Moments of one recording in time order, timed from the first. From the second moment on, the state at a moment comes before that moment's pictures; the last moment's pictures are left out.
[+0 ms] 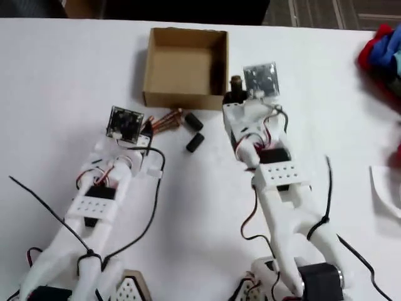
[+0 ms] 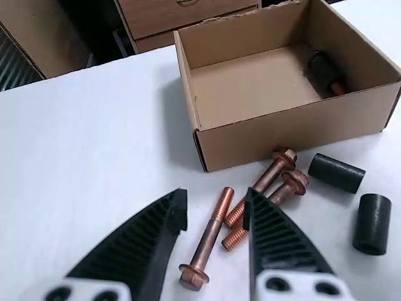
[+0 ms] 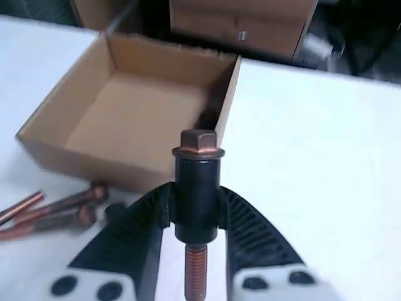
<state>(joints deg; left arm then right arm) -0.8 -33.8 74.5 -7.2 -8.8 -14.7 -21.5 43.8 16.7 3.6</state>
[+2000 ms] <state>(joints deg) -0.7 -33.7 74.7 -7.3 -8.9 -17.8 76.8 -80.3 54.2 -3.7</state>
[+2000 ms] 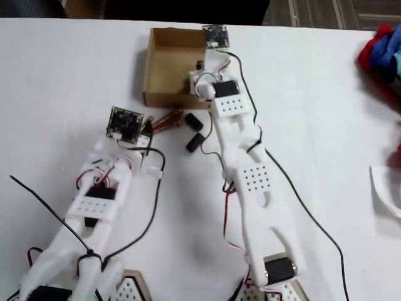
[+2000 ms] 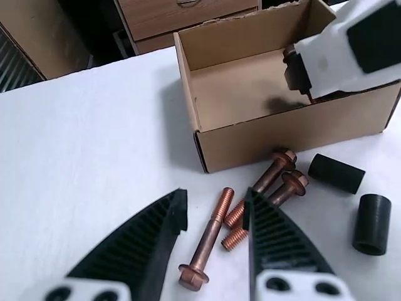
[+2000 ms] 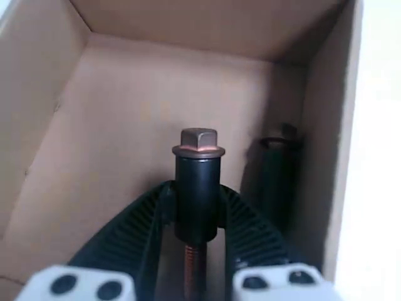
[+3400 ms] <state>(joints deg) -15.3 -33.7 74.7 -7.3 4.8 -13.7 65.1 -92.1 99.9 11.8</state>
